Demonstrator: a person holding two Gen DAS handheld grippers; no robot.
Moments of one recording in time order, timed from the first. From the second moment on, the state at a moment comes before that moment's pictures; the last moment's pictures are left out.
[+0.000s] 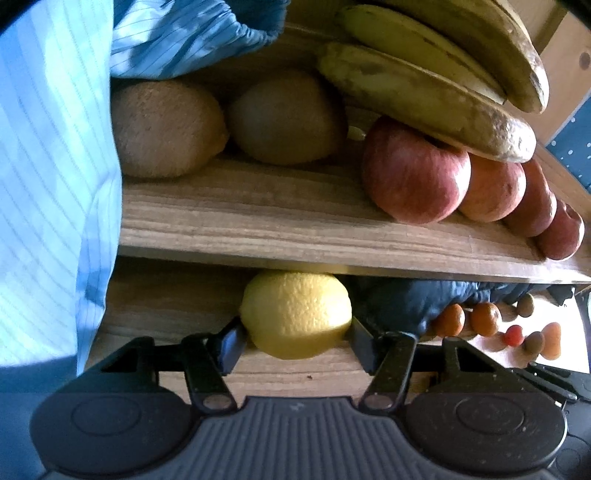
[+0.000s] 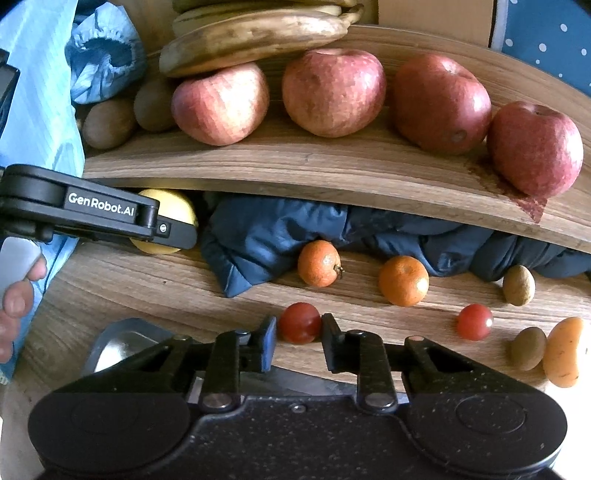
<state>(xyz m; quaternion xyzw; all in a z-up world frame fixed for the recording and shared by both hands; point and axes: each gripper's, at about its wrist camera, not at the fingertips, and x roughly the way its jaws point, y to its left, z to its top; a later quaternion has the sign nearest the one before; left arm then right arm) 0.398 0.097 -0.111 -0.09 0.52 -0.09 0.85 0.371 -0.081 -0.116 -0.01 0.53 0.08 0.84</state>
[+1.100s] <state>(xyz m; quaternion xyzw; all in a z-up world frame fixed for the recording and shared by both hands) 0.380 0.082 -0.107 -0.10 0.53 -0.09 0.83 0.360 -0.078 -0.120 -0.01 0.53 0.10 0.84</state>
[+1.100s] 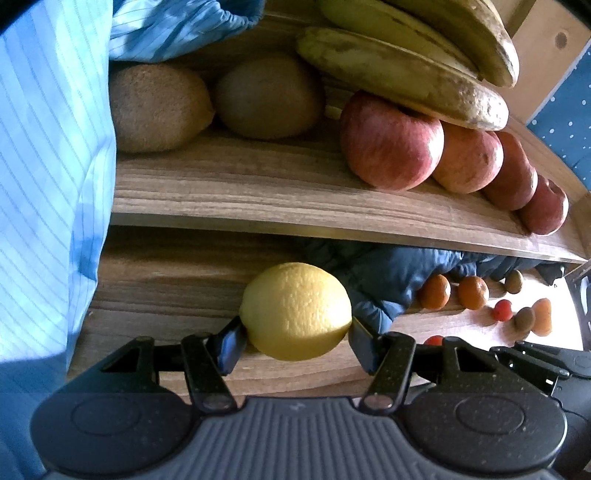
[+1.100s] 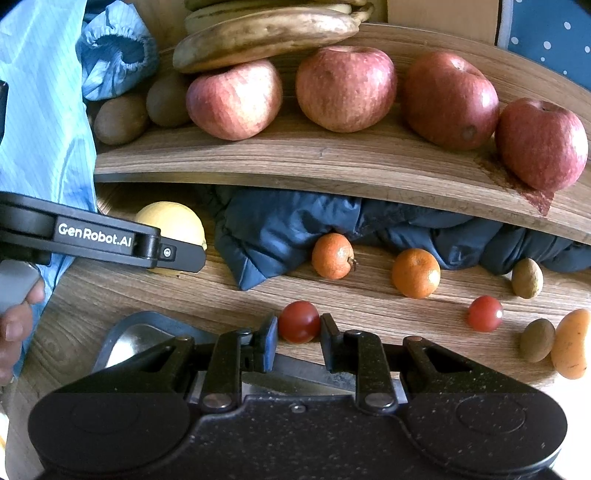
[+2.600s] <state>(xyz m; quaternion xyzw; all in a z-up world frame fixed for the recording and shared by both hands) 0.378 0.069 -0.109 -0.10 0.53 -0.10 0.83 0.361 -0.078 -0.120 -0.01 0.53 0.09 0.85</state>
